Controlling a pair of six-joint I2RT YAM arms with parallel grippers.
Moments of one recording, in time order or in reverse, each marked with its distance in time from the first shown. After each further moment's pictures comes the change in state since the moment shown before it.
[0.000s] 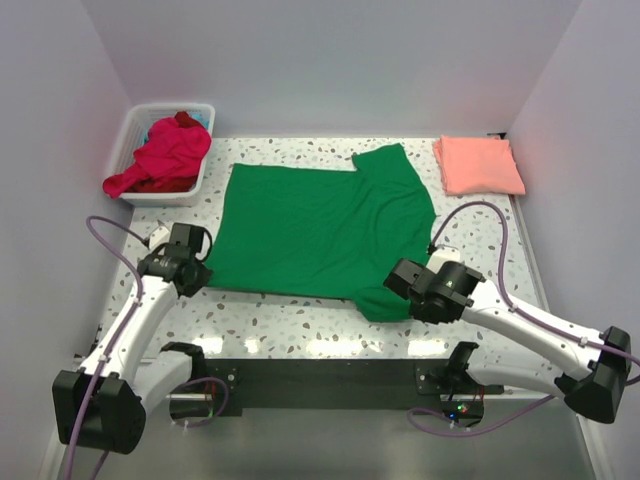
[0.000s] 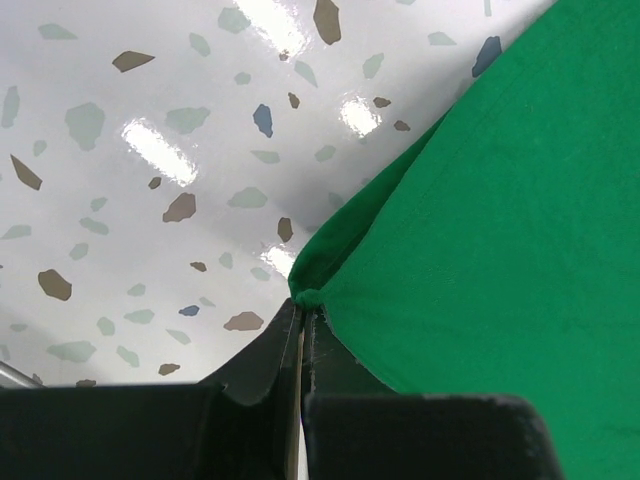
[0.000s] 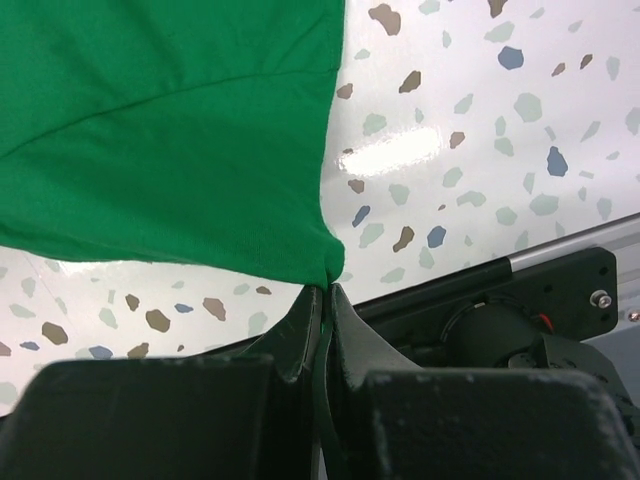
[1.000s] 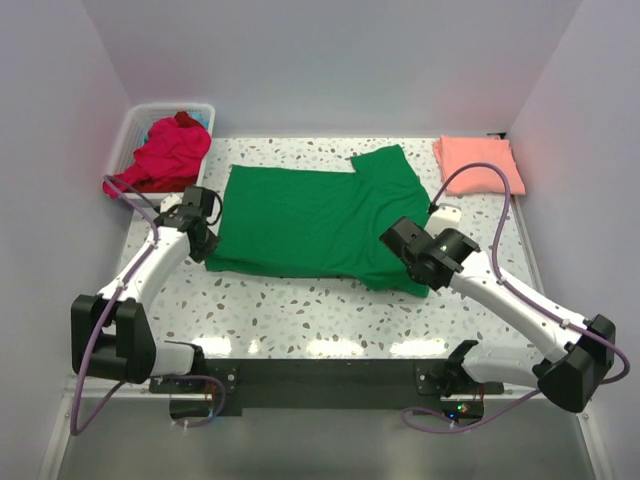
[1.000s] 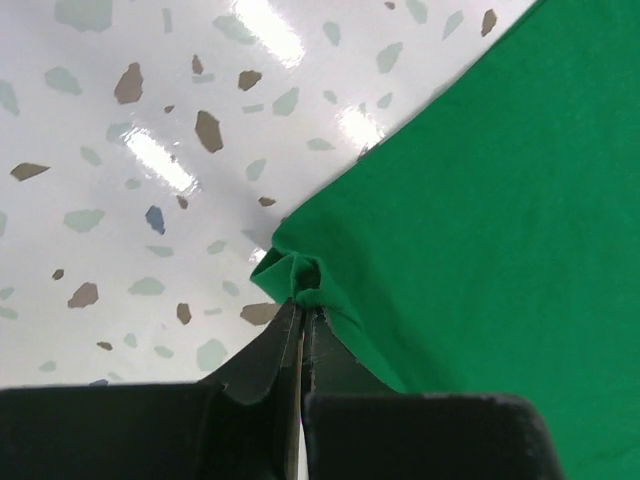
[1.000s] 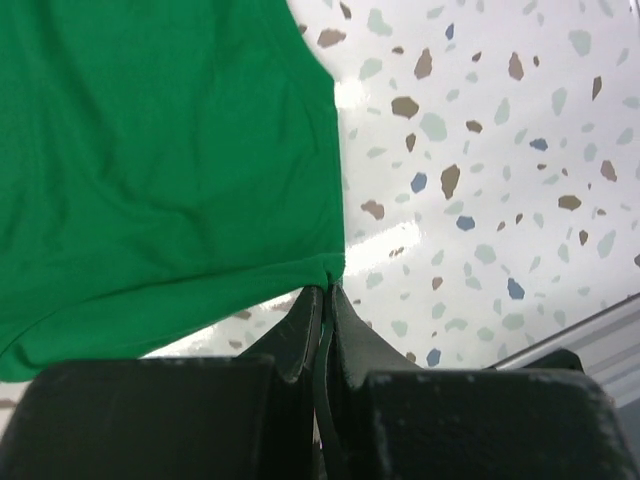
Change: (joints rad) left arm 0.000 0.349 0.237 0.086 -0.020 -0.005; right arm -0.179 0.156 0.196 0.107 0.225 -0.181
